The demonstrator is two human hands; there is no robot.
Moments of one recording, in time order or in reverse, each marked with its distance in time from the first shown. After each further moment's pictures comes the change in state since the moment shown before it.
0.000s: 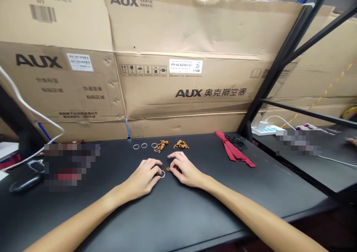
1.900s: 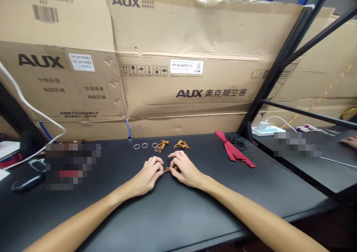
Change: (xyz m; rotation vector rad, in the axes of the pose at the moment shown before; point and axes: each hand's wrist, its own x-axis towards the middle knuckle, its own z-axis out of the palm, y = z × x) left_hand 0.009 0.003 0.006 -0.255 0.000 -0.144; right_hand 0.003 -0.002 0.002 -0.095 0.039 -0.008
